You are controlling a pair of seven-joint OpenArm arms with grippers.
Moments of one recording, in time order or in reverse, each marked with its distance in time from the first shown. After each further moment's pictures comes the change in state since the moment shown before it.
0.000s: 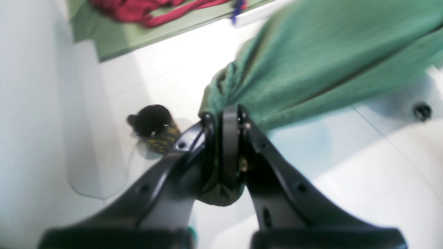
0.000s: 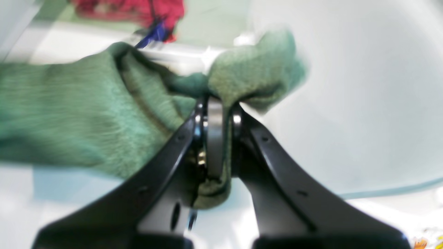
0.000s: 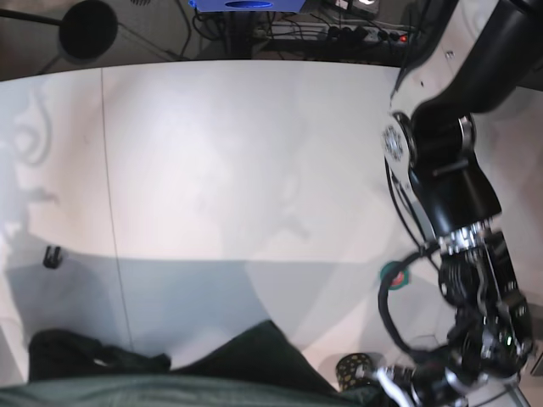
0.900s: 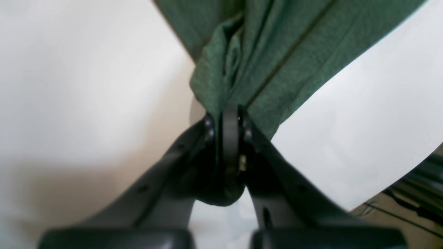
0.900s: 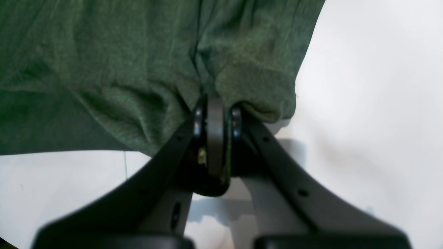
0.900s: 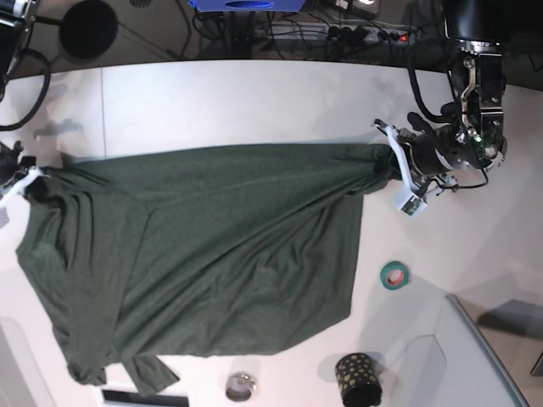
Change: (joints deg) left arm 43.9 -16.3 9.2 0.5 0.8 0.5 -13.7; right arm -45.0 -11.3 8.3 -4.0 -0.8 -0.9 15.4
